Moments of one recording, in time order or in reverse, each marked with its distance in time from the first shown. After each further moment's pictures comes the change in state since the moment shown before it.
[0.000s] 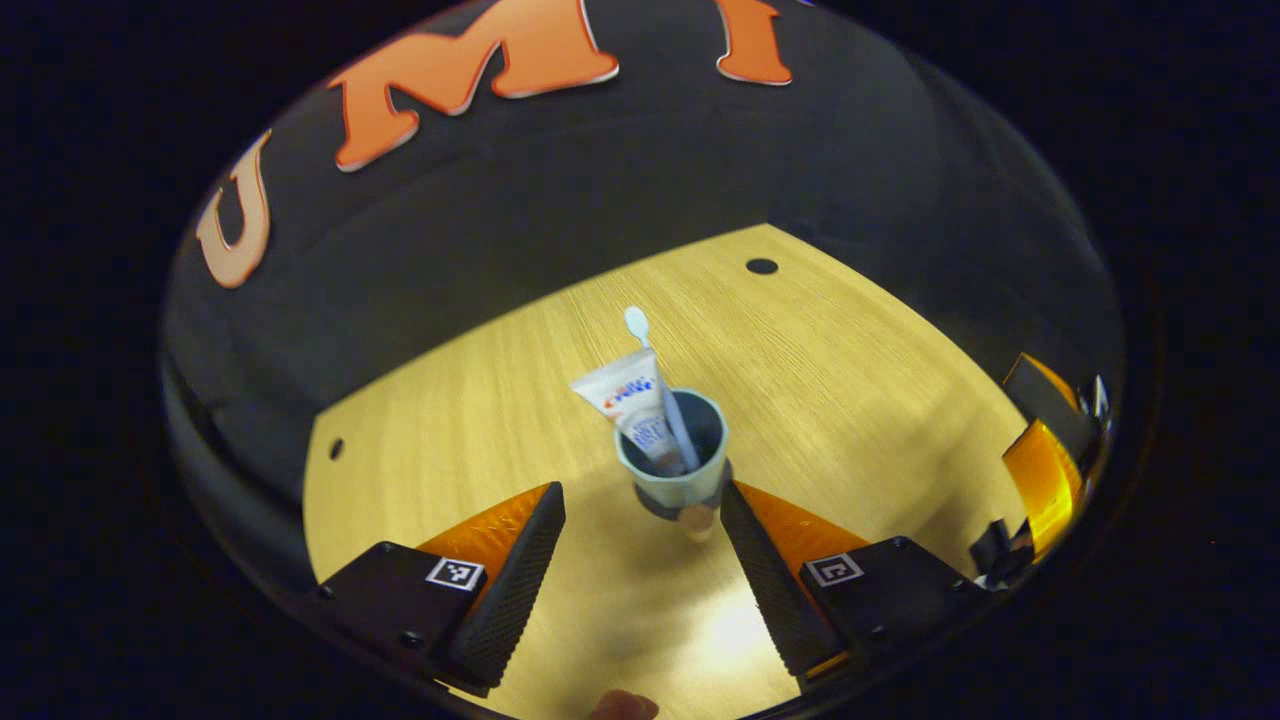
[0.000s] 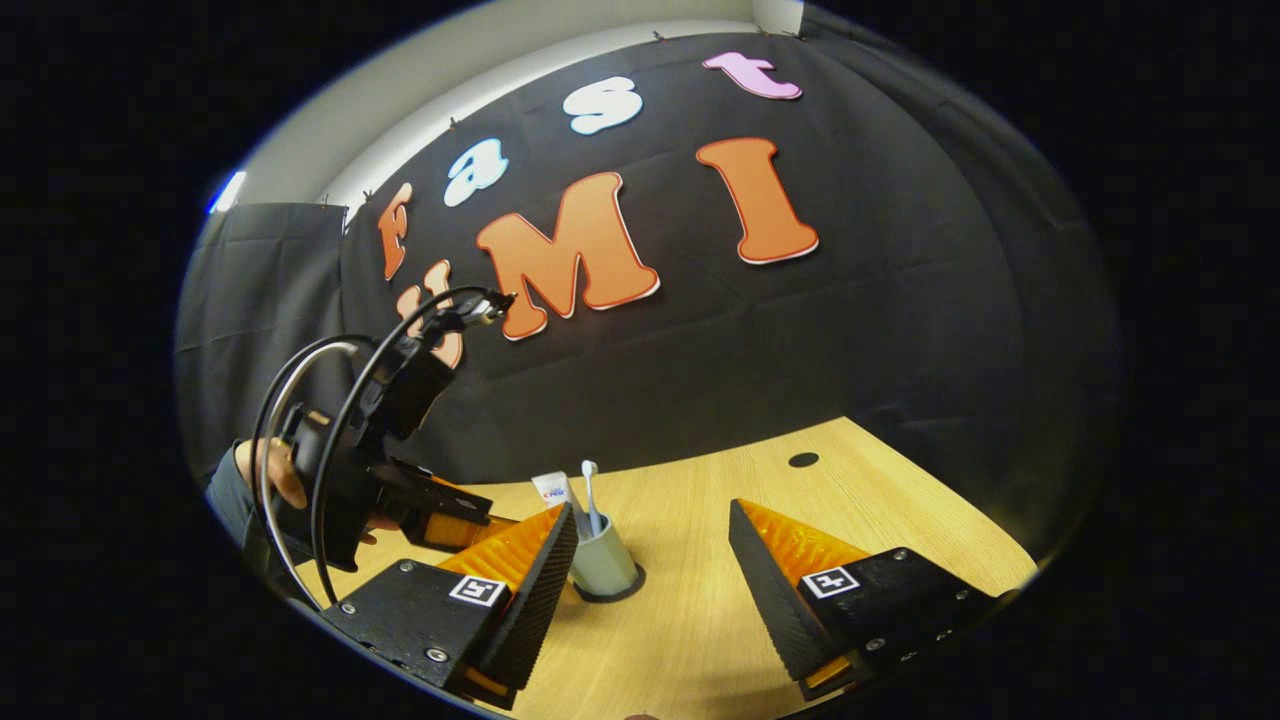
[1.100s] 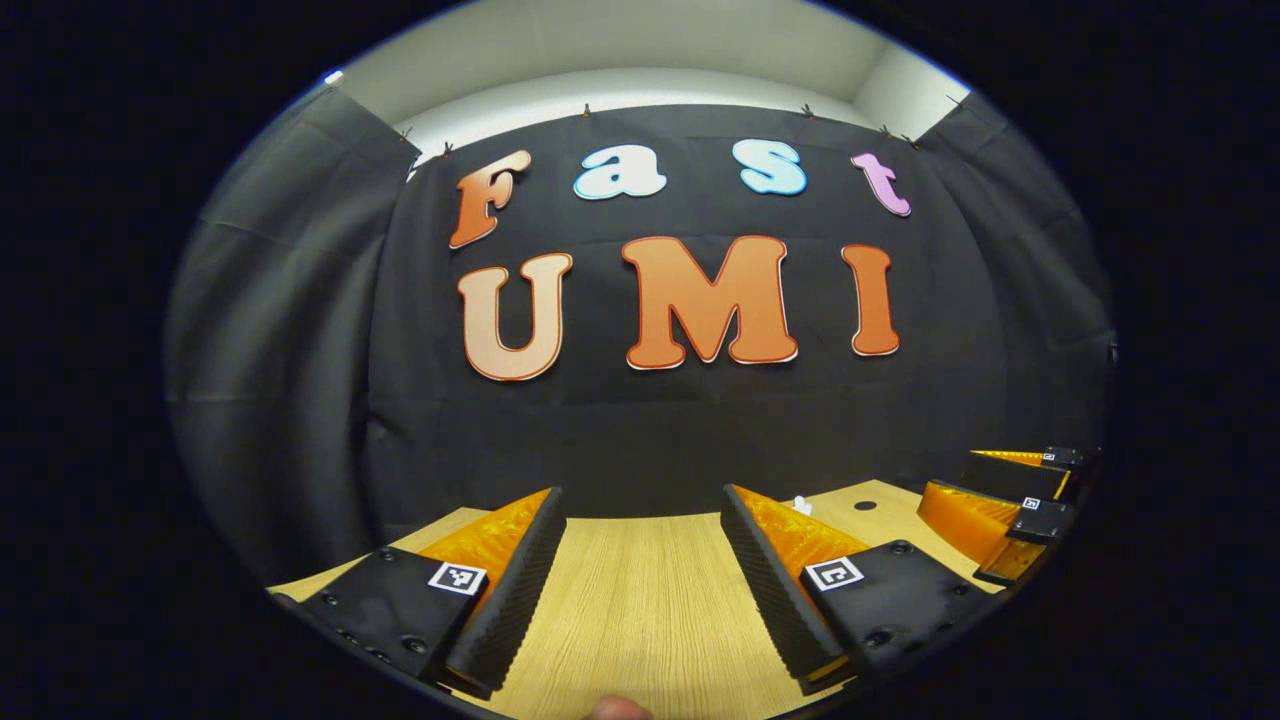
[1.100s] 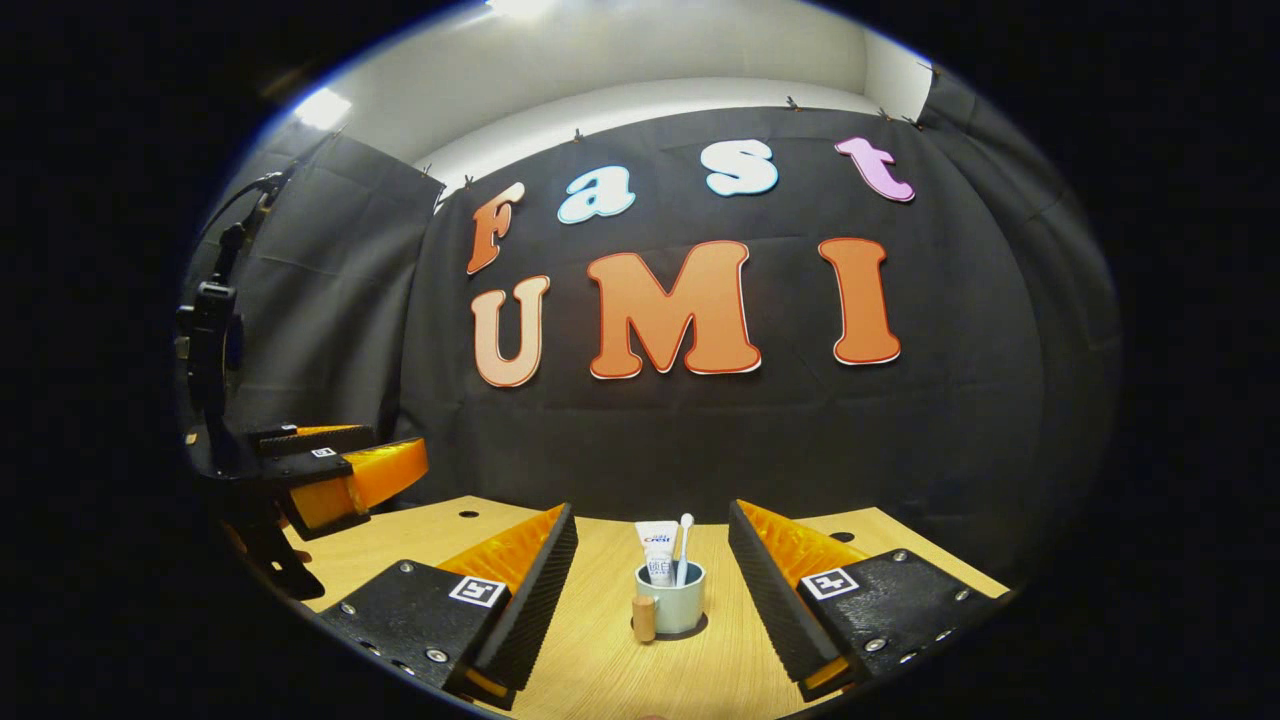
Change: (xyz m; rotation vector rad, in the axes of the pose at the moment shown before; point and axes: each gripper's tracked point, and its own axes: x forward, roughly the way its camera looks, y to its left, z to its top) left arm -0.124 0.076 -0.055 -0.345 -0.767 0.356; right arm -0.016 0.127 0.014 -0.243 -0.174 0.052
